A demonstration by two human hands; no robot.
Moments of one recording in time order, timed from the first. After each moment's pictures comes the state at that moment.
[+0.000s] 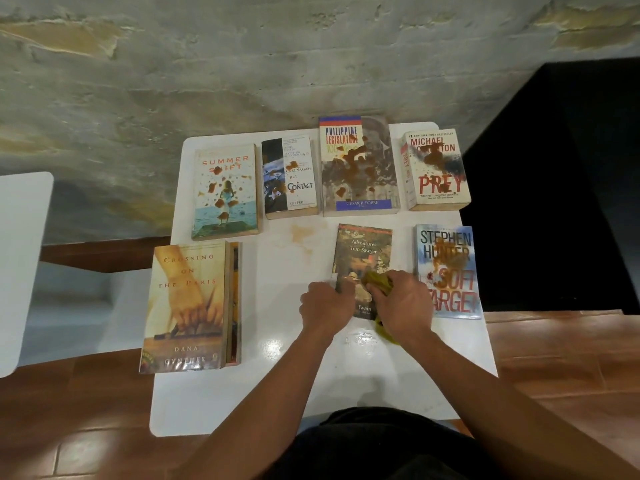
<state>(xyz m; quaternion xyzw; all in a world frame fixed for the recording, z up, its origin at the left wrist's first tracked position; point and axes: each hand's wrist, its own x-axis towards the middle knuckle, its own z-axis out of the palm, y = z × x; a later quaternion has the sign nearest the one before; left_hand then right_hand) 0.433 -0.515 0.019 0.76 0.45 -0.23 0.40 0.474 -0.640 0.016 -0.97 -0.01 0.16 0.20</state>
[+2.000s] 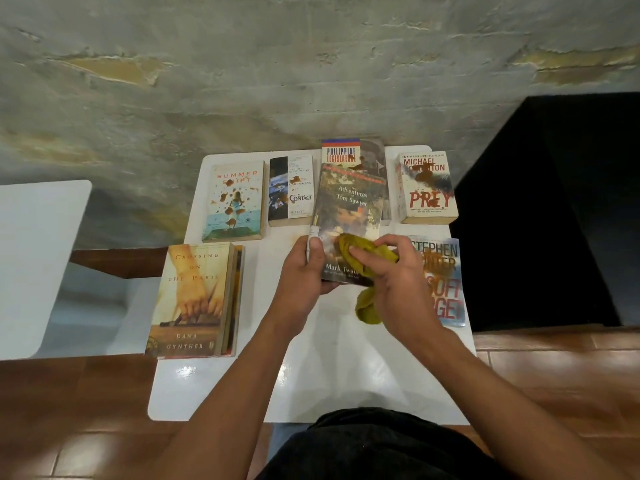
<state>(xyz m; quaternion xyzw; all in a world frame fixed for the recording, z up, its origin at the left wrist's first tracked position) 0.429 -0.498 0.113 0.63 0.31 0.01 0.71 0.477 -0.646 0.096 -0.85 -0.26 0.05 0.45</state>
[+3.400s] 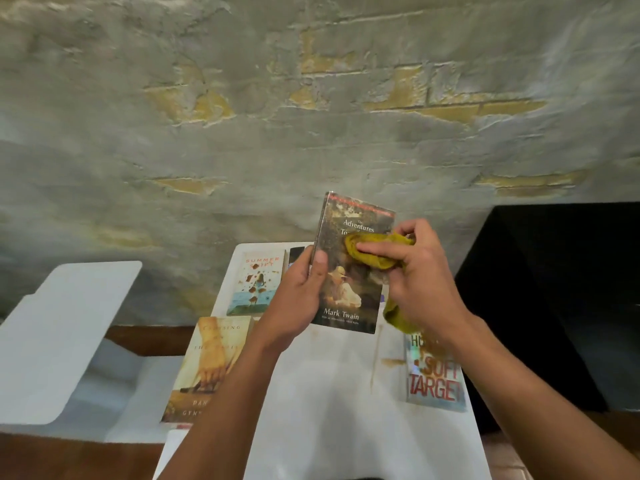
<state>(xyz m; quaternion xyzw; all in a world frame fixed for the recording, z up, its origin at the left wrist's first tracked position) 0.447 -0.491 0.230 0.76 0.16 0.10 0.62 0.540 -0.659 0.238 -0.83 -0.34 -0.09 0.44</state>
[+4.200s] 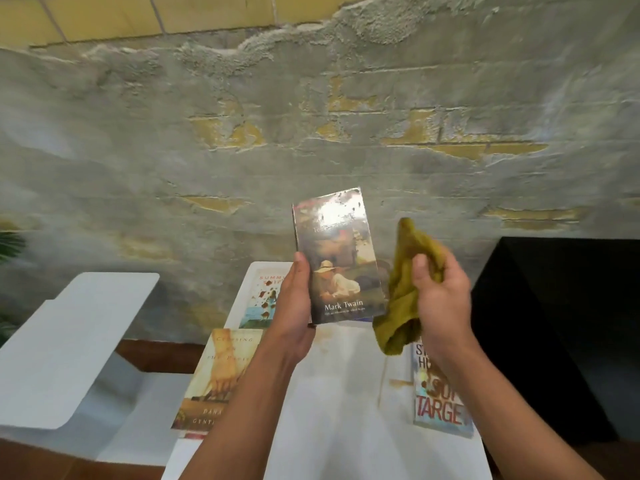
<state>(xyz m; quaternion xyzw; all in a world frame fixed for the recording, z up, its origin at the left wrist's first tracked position) 0.430 -0.487 0.250 0.51 0.25 0.15 0.81 0.504 -0.645 0.258 -0.62 -0.08 0.04 0.78</state>
